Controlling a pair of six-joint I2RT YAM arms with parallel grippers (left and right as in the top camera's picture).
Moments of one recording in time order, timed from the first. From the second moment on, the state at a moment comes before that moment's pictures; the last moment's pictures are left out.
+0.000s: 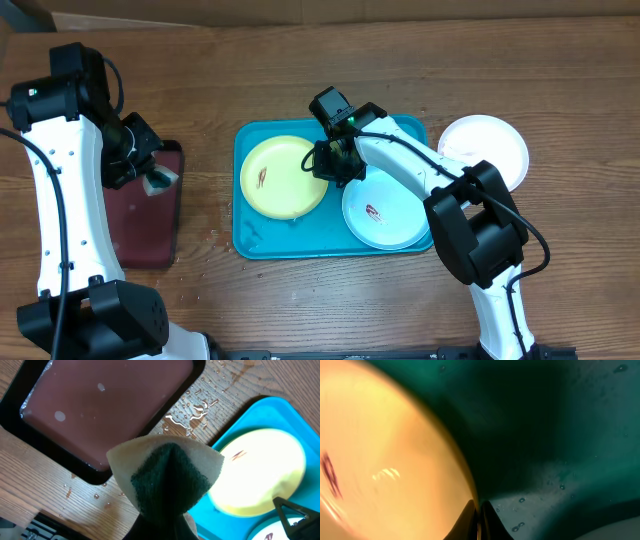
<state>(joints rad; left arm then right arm) 0.26 1.70 1.77 -1.50 0.02 -0.49 0.60 2.22 1.70 -0.85 -0.18 0.70</state>
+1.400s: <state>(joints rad) -0.15 1.87 1.30 -0.86 0.35 -0.36 0.61 2.22 1.68 -0.90 -0.17 0.46</state>
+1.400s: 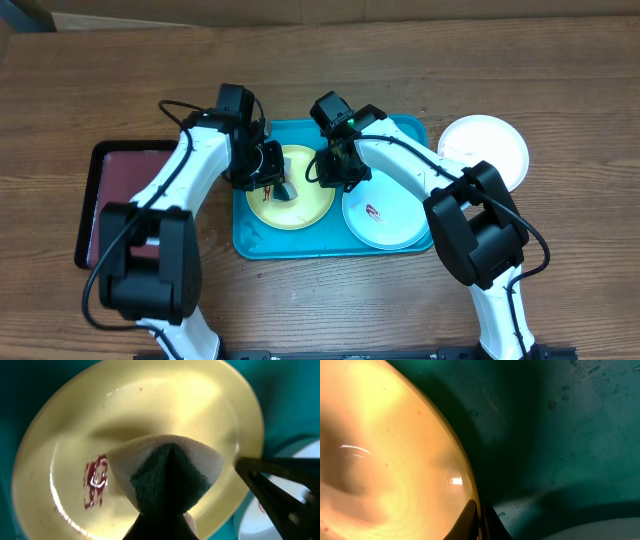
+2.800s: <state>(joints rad) -0.18 2.11 1.59 -1.03 0.32 -0.25 0.63 2.22 1.67 -0.89 -0.20 0.46</state>
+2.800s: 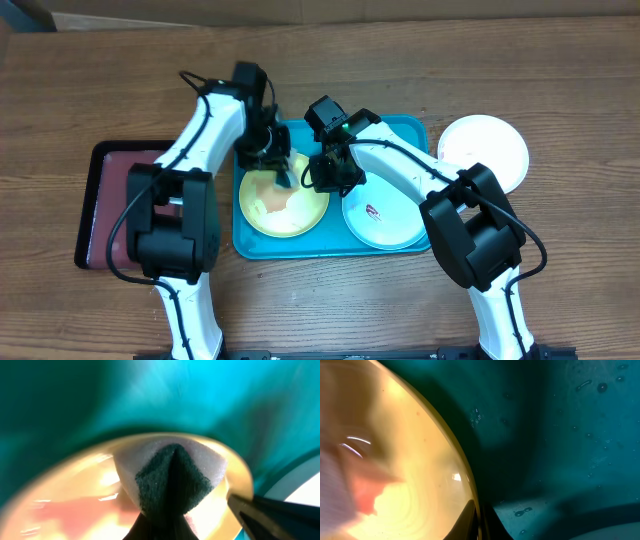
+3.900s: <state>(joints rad) -0.10 2.05 1.87 -1.45 -0.32 -0.66 0.63 2.19 1.77 -0.95 -0.13 0.41</state>
